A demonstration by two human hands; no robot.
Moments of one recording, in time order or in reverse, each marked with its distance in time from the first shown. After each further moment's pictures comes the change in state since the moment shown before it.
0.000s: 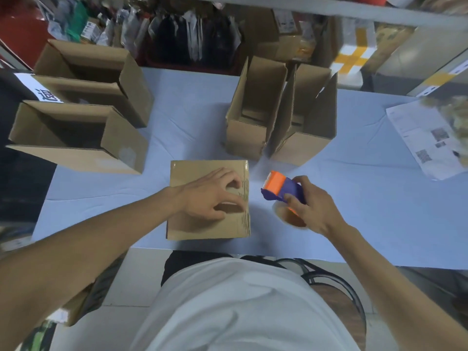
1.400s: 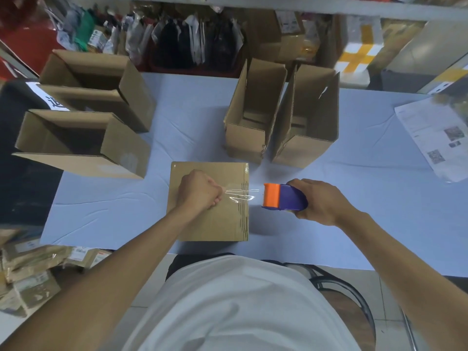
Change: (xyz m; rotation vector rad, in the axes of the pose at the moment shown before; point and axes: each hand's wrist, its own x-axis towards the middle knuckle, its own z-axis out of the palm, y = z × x) left_hand 0.017 0.019 0.001 -0.756 0.438 -1.250; right_hand 0.035 0.028 -0.018 -0.327 -0.178 -0.292
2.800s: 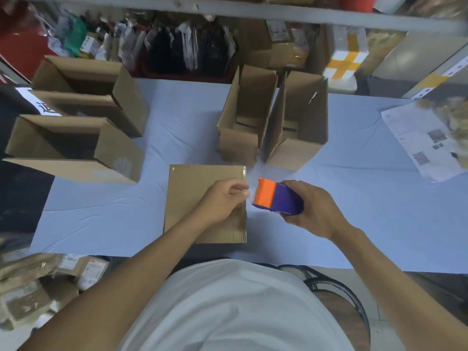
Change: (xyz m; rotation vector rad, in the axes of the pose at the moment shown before) left_hand -0.025 0.013 0.028 -0.253 -0.359 0.386; right_hand -0.024 -0.029 -0.004 0.168 0.214 0.009
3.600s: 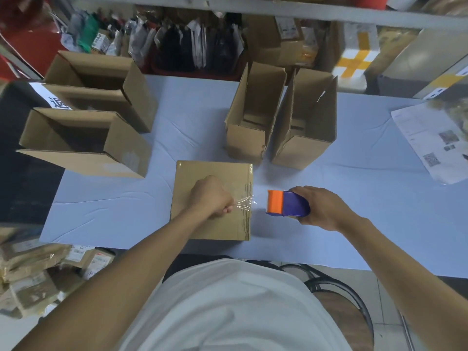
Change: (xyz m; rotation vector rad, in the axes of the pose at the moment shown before) left_hand 0.005 -0.002 -0.017 0.505 0.187 -0.433; right_hand 0.011 0.045 0.013 -0.186 -0.270 0.027
